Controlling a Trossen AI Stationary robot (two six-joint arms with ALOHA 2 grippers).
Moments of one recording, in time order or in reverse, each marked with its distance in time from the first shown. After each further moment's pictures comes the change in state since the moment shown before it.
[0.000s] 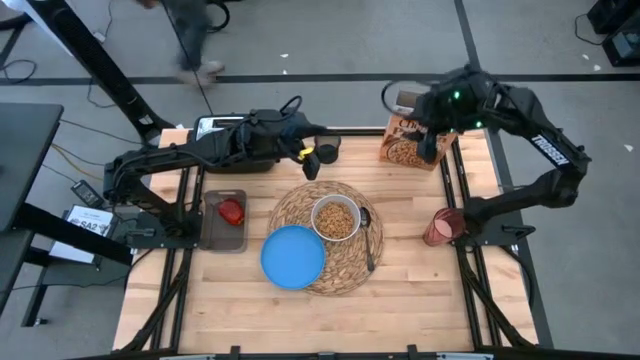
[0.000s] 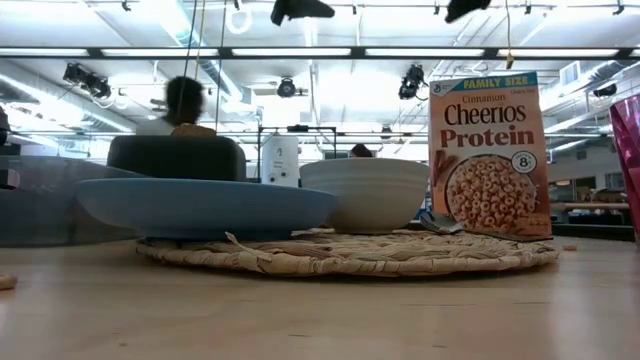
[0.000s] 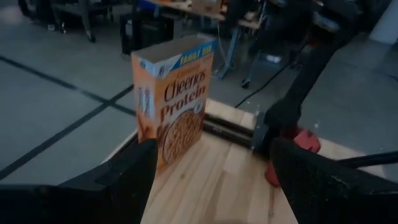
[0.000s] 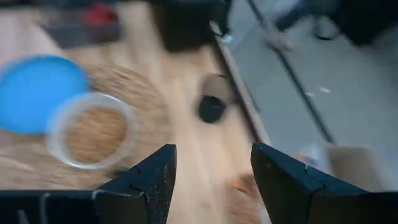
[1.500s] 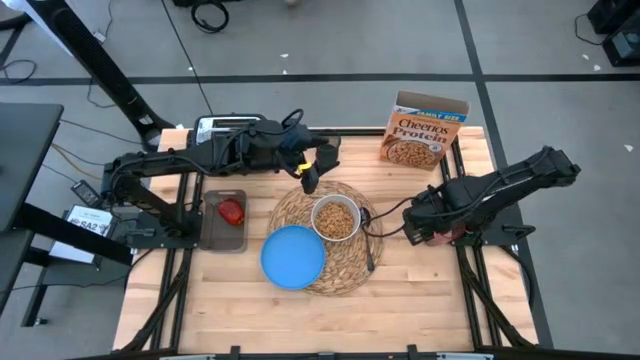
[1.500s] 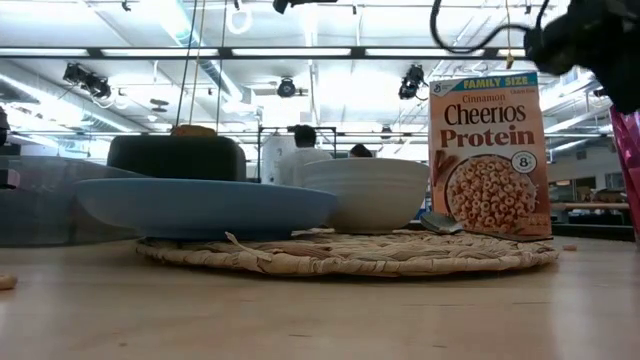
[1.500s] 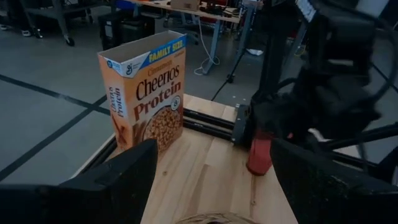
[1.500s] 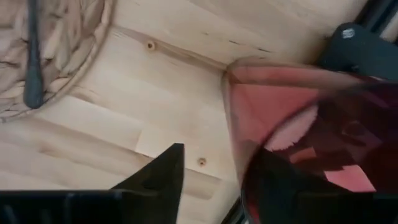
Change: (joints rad) left arm -0.072 -0.013 0.000 -0.011 0.000 0.030; right arm 0.761 -0.026 -0.736 -0.154 -0.046 1.714
